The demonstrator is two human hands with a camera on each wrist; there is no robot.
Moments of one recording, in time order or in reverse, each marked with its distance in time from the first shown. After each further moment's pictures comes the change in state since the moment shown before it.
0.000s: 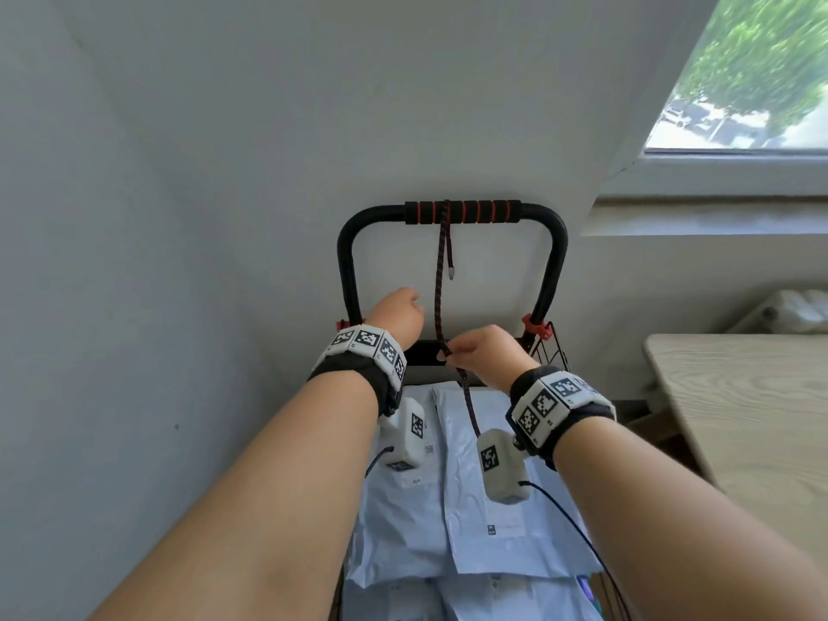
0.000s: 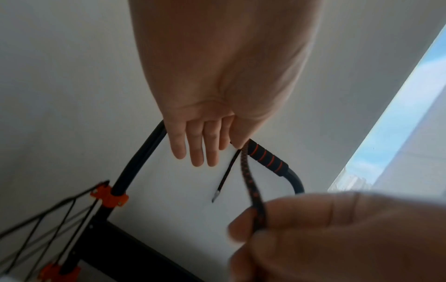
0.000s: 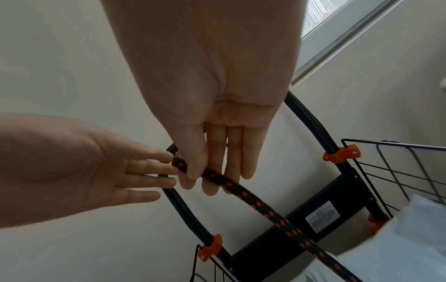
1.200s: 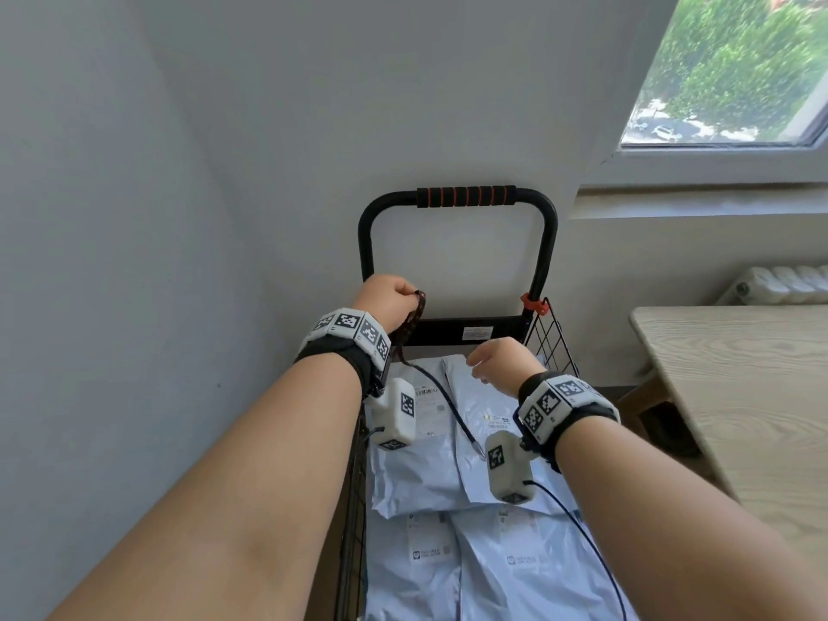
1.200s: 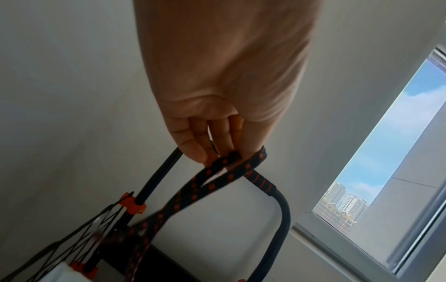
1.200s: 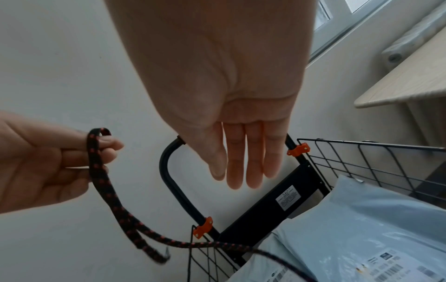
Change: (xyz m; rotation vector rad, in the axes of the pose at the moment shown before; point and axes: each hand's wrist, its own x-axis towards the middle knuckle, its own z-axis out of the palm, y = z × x) left_hand -0.103 -0.036 -0.015 -0.166 0.168 0.096; right_hand -0.093 0.007 0.043 -0.177 0.005 0.161
